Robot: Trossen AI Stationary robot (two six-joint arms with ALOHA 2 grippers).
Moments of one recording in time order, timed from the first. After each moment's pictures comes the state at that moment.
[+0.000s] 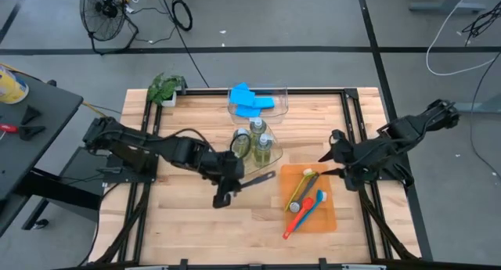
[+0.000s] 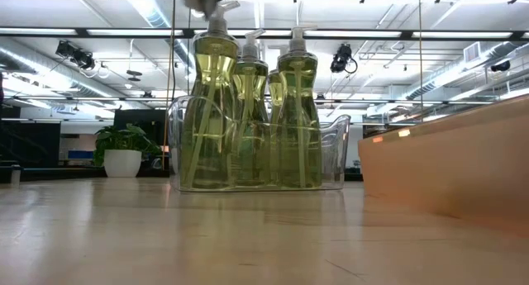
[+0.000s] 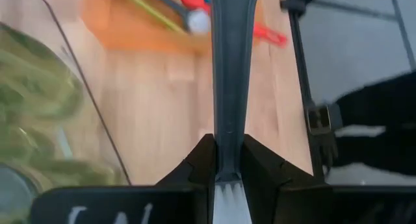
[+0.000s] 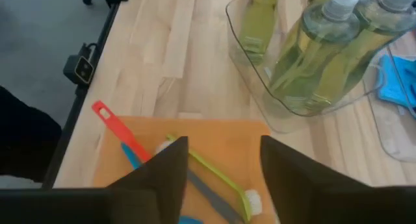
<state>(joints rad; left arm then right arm) -0.28 1.57 1.44 -0.72 0.07 -0.33 0.49 0.93 1.12 -0.97 0.24 0.31</state>
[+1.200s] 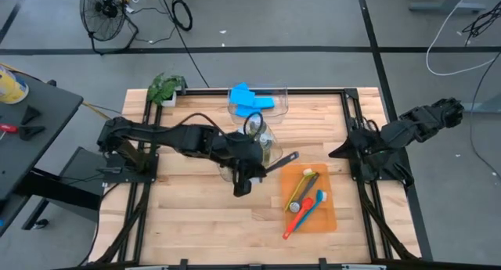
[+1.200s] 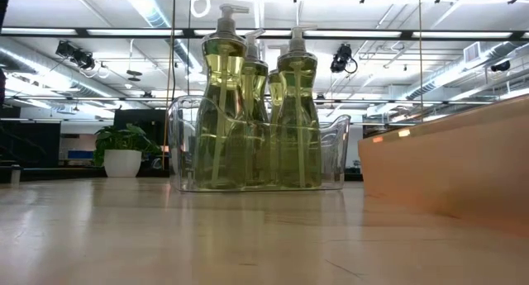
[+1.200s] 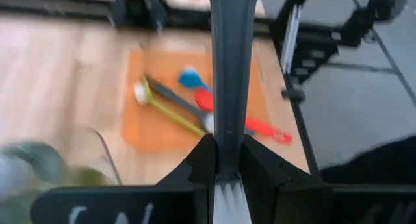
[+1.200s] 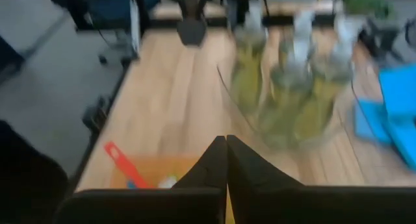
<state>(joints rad) -0.19 1.71 1.73 -0.65 0.03 -0.22 0.49 0.74 1.12 -0.95 0.29 0.27</state>
